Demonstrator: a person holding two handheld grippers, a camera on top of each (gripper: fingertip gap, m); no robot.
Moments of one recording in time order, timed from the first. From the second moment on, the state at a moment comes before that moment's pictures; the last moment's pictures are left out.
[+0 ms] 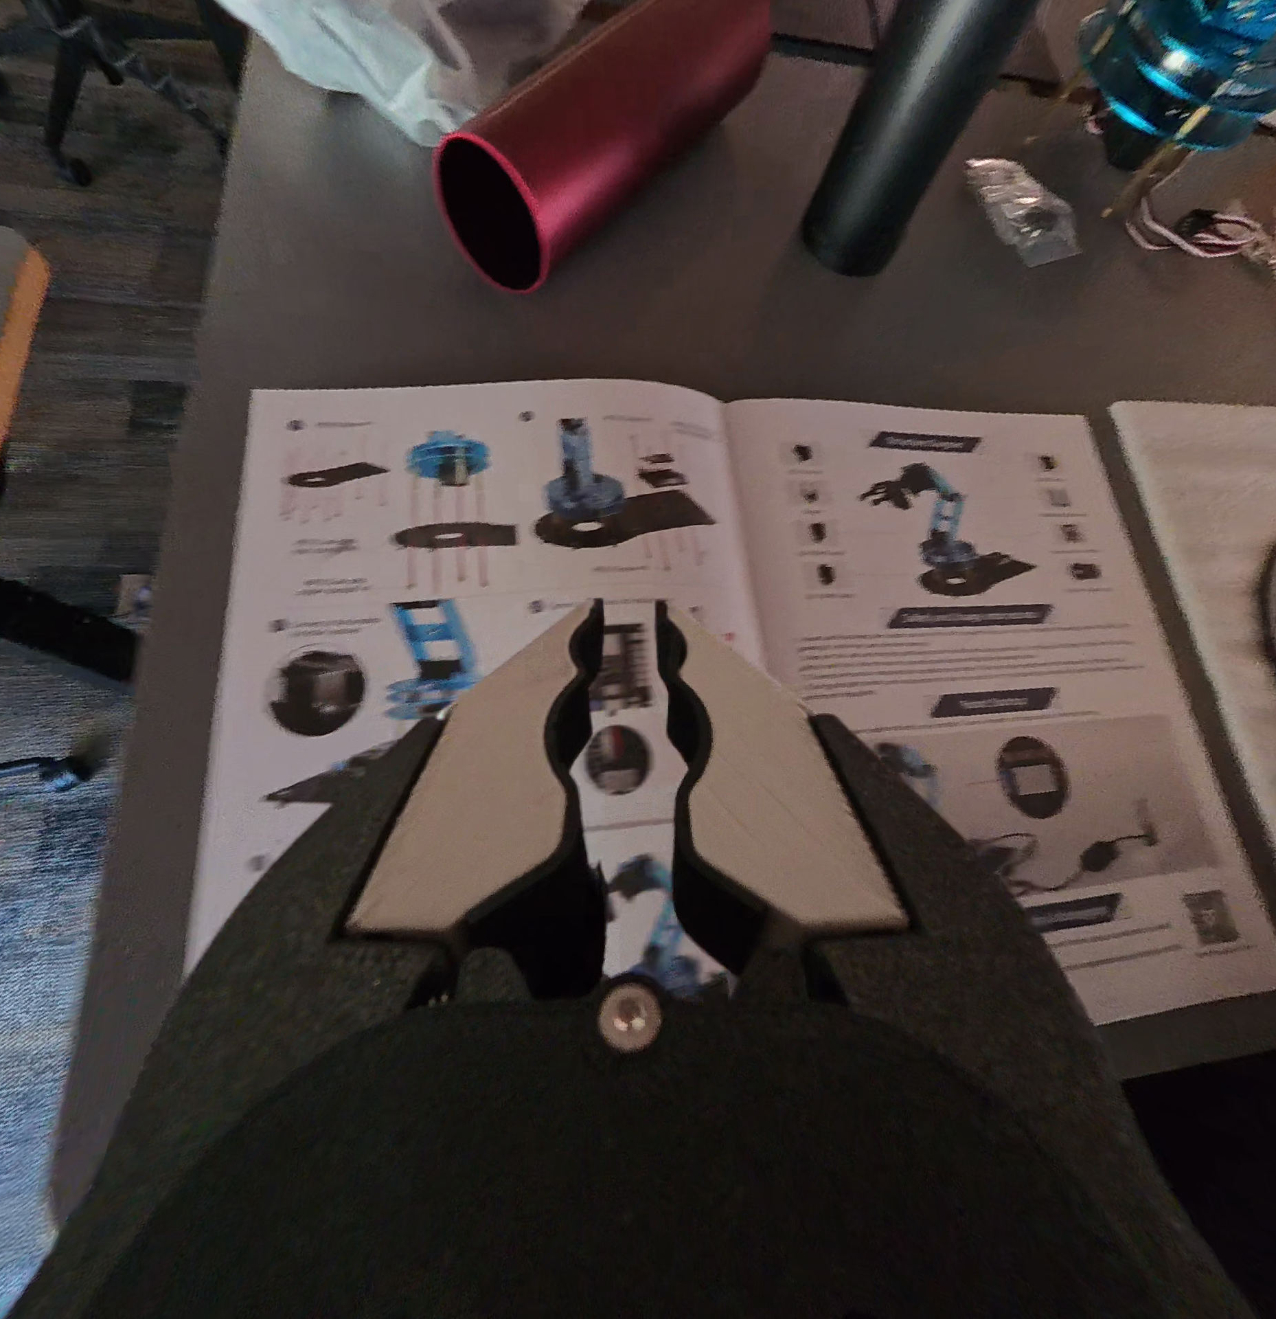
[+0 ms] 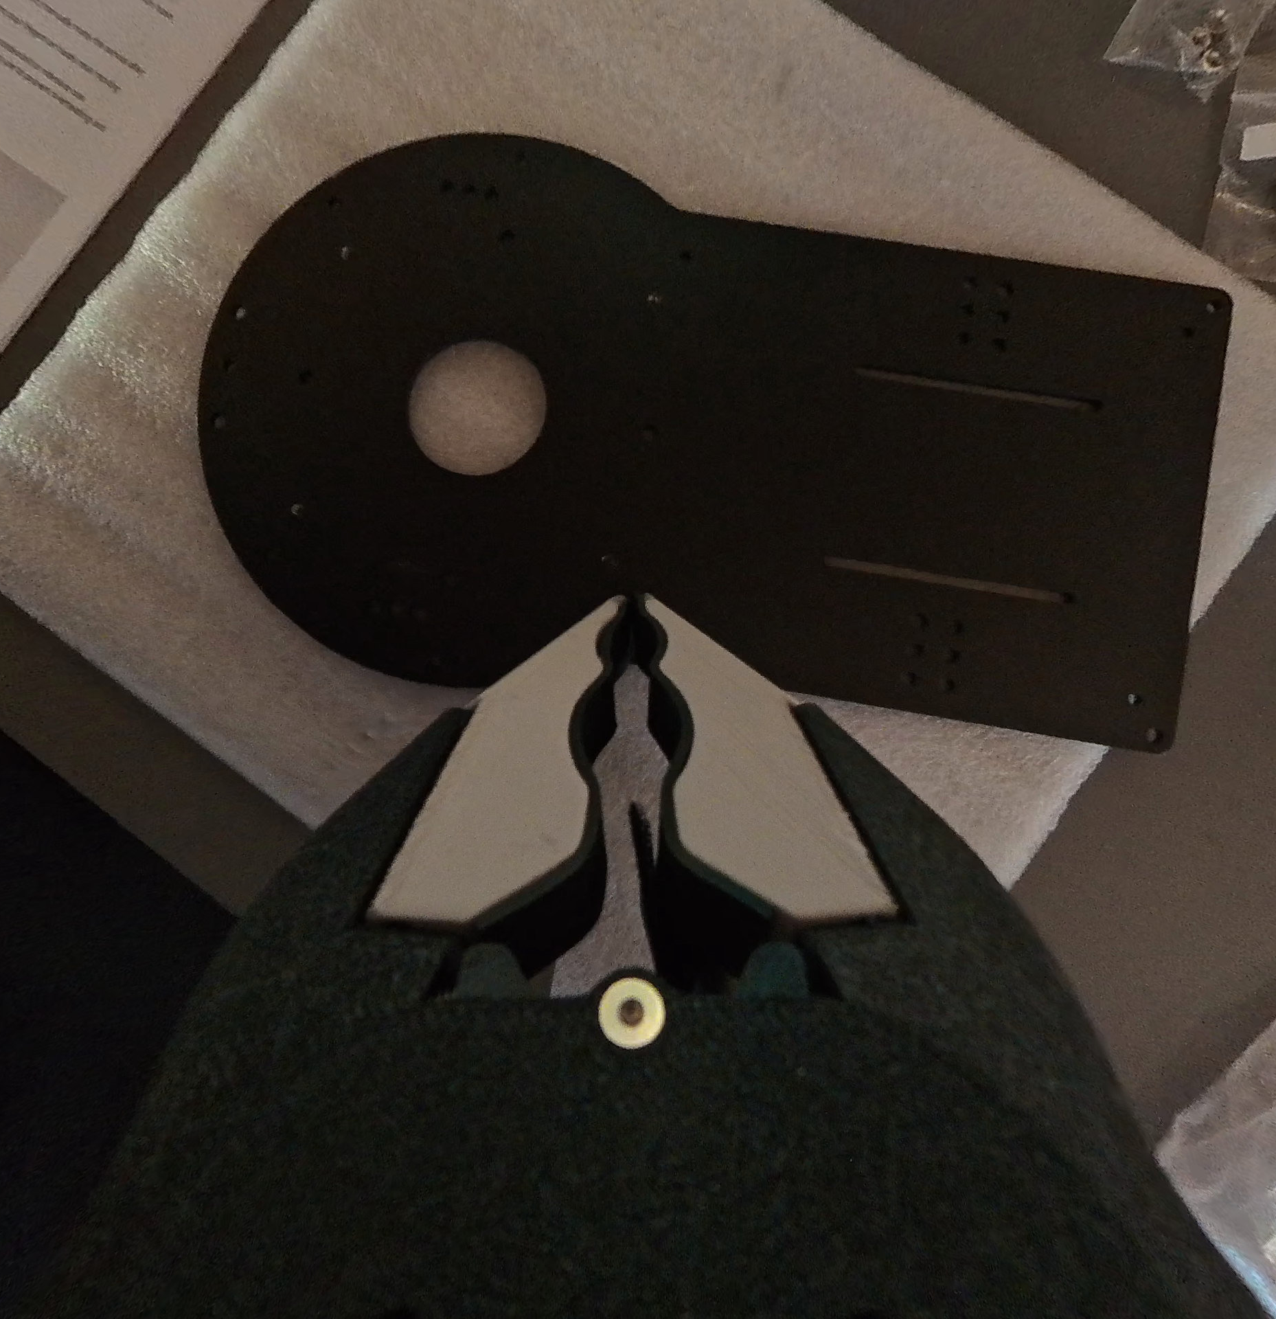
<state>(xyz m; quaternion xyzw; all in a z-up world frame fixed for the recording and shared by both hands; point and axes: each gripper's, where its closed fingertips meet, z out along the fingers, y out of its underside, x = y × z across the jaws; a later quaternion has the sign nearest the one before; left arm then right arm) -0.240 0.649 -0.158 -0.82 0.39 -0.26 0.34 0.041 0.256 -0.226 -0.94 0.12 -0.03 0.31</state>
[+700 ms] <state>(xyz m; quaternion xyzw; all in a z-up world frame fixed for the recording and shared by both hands) -0.003 0.362 -0.137 -0.74 0.54 -0.29 0.26 0.190 0.111 -0.185 -0.85 0.21 -0.05 0.47</state>
